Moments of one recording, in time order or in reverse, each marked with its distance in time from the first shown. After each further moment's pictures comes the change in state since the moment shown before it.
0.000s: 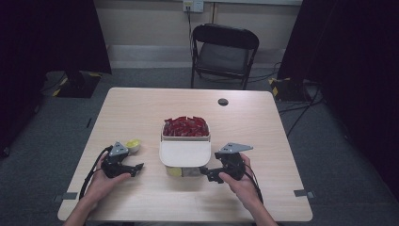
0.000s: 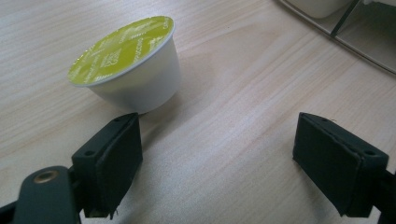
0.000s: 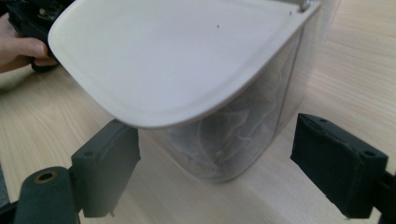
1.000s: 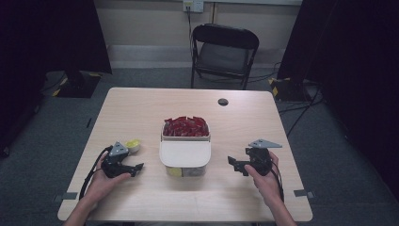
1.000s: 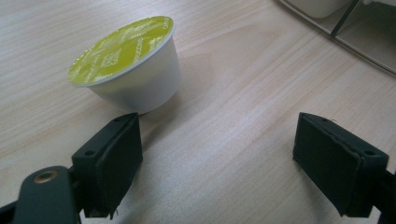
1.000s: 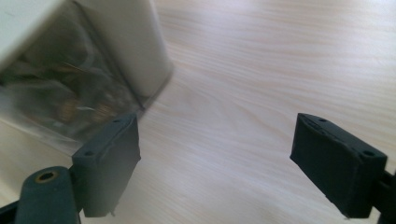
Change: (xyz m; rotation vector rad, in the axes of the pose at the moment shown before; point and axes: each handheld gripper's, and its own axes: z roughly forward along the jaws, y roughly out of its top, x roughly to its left) left arm 0.000 0.000 0.000 -0.001 0.000 -0.001; right arm -0.069 -0.024 -0.039 -0.013 -0.244 0.131
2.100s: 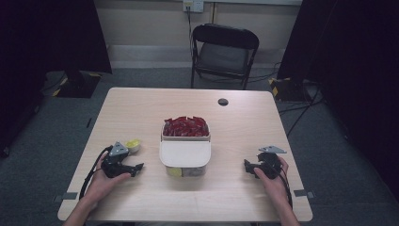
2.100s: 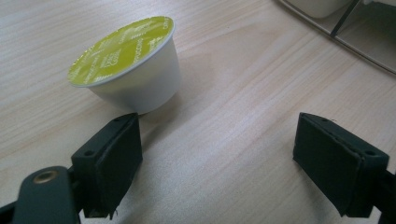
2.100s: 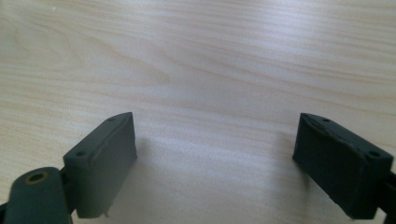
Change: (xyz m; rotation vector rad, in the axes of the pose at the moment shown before) left arm 0.000 0.000 0.000 -0.004 -0.004 0.001; right arm -0.051 -0.043 0.022 0.082 -0.282 0.036
